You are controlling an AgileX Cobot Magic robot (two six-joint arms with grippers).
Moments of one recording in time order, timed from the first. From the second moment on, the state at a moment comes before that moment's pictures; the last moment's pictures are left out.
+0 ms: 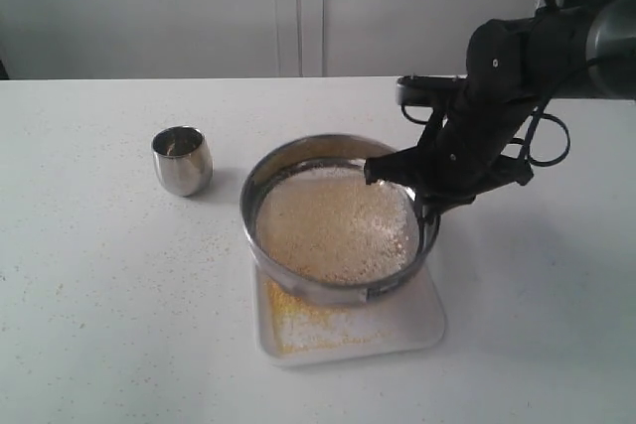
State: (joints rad) left arm 0.00 0.80 -0.61 -0.16 0.88 0.10; right arm 0.38 1.86 -1.27 0.09 0.74 0.21
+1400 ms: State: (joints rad) left arm 0.00 0.80 -0.61 -0.16 0.88 0.10; right arm 0.44 1.84 -1.30 -0.03 0.85 0.32
